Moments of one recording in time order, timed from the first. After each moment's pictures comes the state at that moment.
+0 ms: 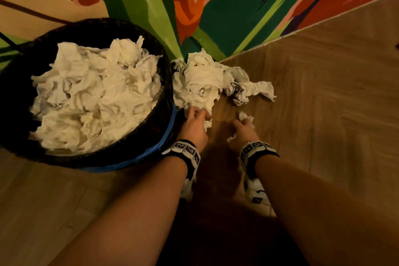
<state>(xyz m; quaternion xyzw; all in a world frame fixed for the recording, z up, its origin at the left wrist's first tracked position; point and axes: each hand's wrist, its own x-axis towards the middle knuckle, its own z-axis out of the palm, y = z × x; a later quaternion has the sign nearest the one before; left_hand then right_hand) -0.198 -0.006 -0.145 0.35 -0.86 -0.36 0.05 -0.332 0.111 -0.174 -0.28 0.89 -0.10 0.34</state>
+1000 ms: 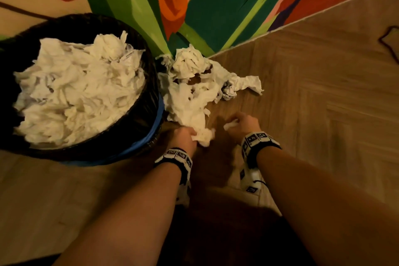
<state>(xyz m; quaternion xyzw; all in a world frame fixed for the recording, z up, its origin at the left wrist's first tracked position) -0.182 0.017 -0.173 0.46 -0.81 -0.37 -0.06 -0.349 0.132 -0.149 -0.16 0.90 -0.24 0.34</state>
